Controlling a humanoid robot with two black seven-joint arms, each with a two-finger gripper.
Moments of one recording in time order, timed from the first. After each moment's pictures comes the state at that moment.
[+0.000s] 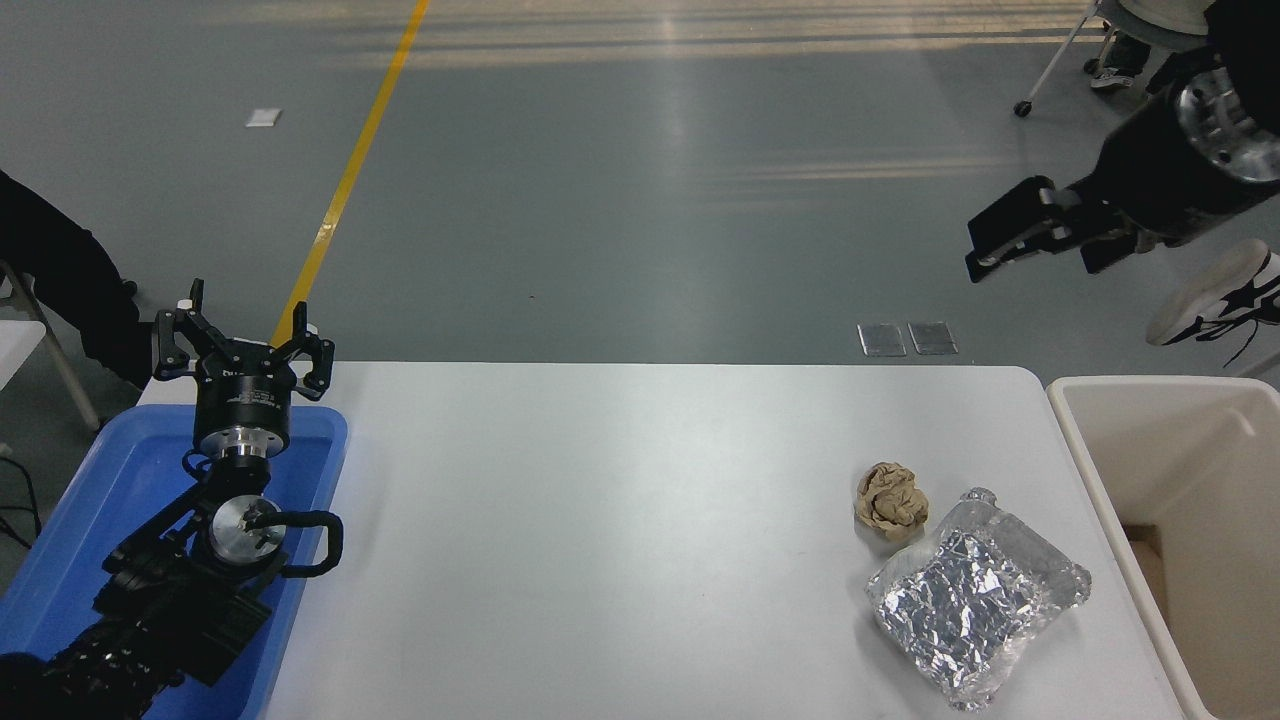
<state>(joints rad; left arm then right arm) -0.61 0.17 -1.00 -0.40 -0.12 -0.52 -0.60 2.33 -0.70 -1.06 1.42 -0.59 0.78 -0.14</state>
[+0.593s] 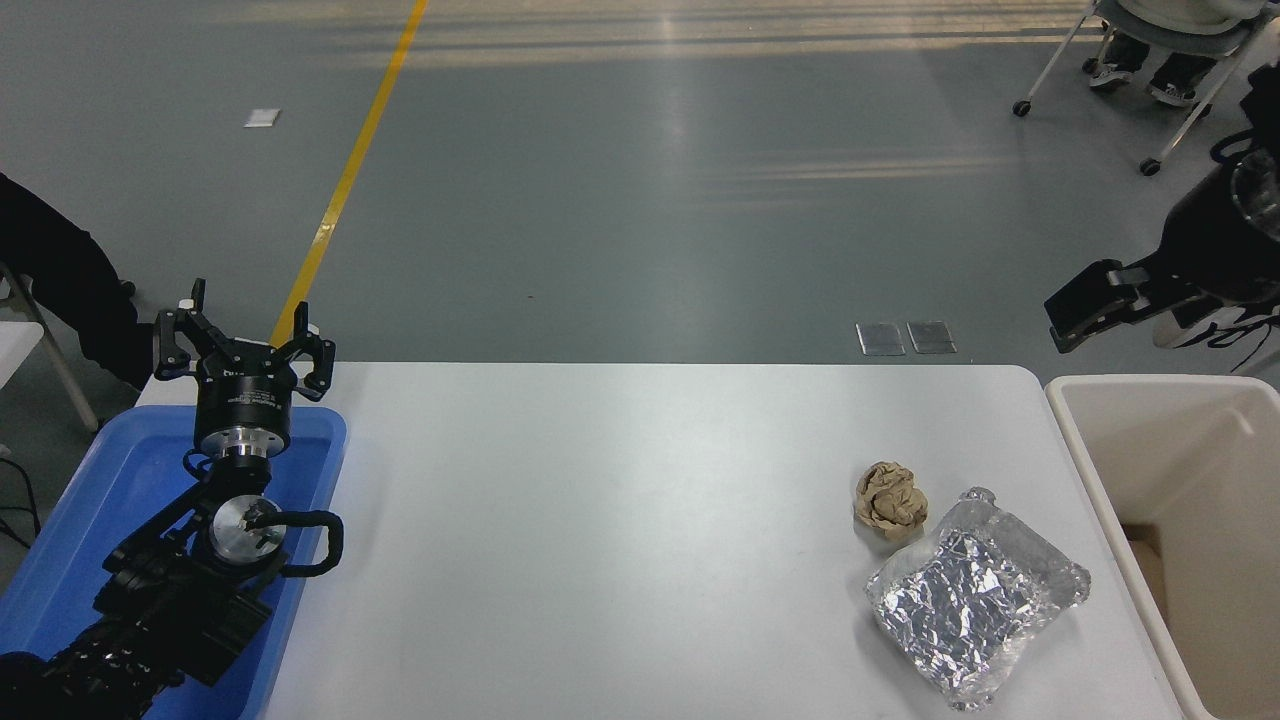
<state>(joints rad) -0.61 0.17 -1.00 -0.41 -0.11 -0.53 -0.60 2.25 -0.67 -1.10 1.41 -0.65 0.79 -0.15</state>
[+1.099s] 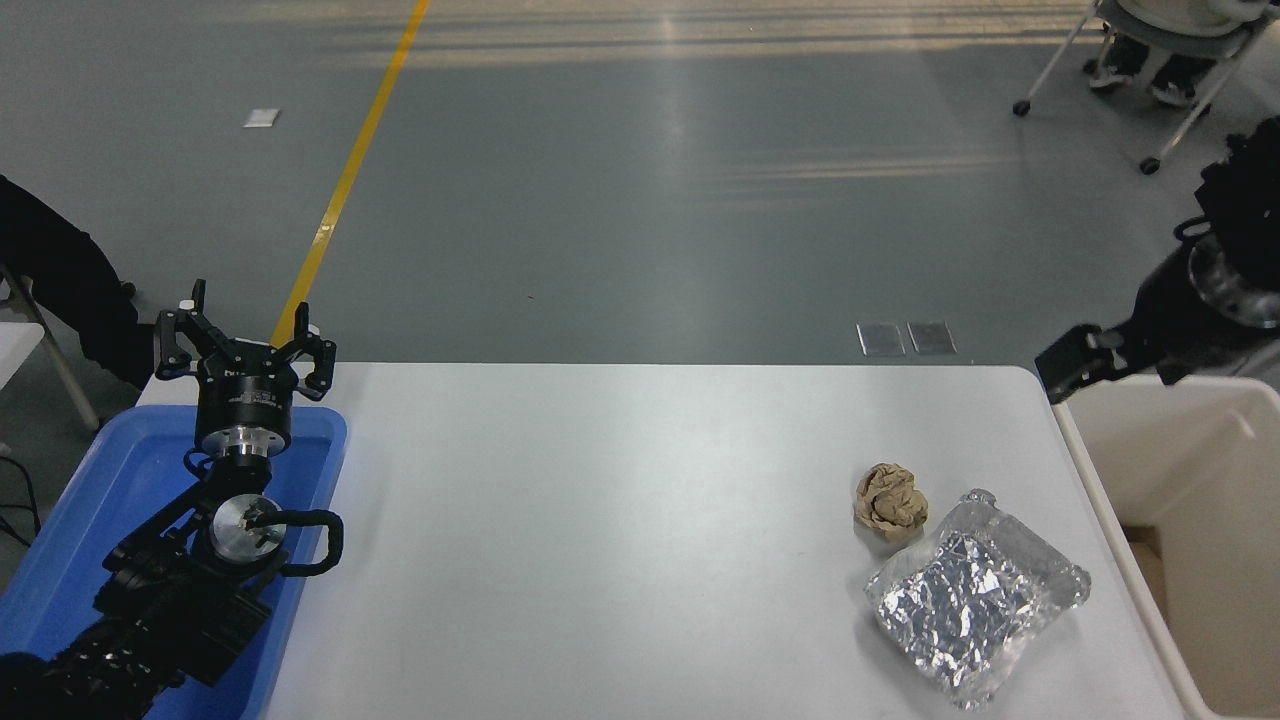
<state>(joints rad) -0.61 0.17 -1.00 -0.41 -0.11 -0.53 -0.60 1.89 -0.67 -1.06 1.32 -0.70 0.53 -0.14</state>
